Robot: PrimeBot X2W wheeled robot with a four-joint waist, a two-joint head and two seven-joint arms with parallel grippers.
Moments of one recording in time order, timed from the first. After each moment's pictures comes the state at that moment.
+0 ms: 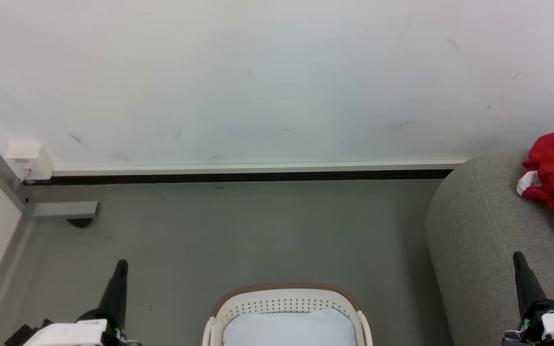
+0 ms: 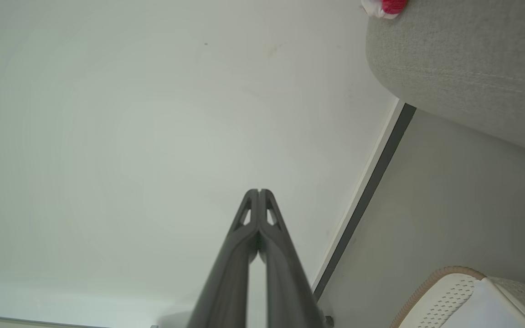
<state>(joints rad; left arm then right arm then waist) -0.10 0.05 0.11 0.25 -1.52 -0.13 0.09 -0.12 -0.06 -0.09 0.26 1.53 0.13 0.09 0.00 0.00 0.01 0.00</state>
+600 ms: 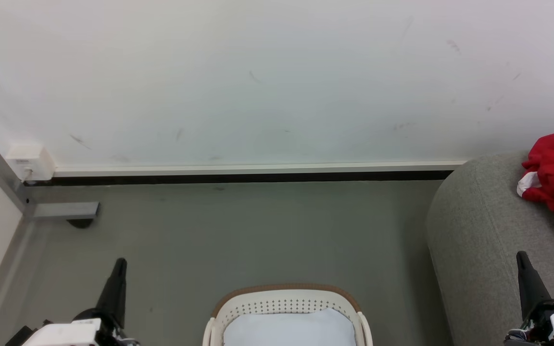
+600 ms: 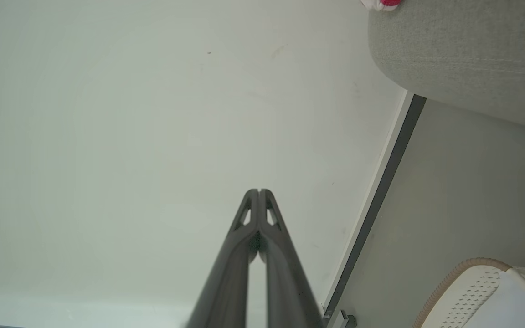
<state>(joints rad) -0.10 0.05 0.11 0.25 -1.61 -0.13 0.11 -0.12 -0.05 -0.11 0.25 1.61 0.13 0.11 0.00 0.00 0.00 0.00</state>
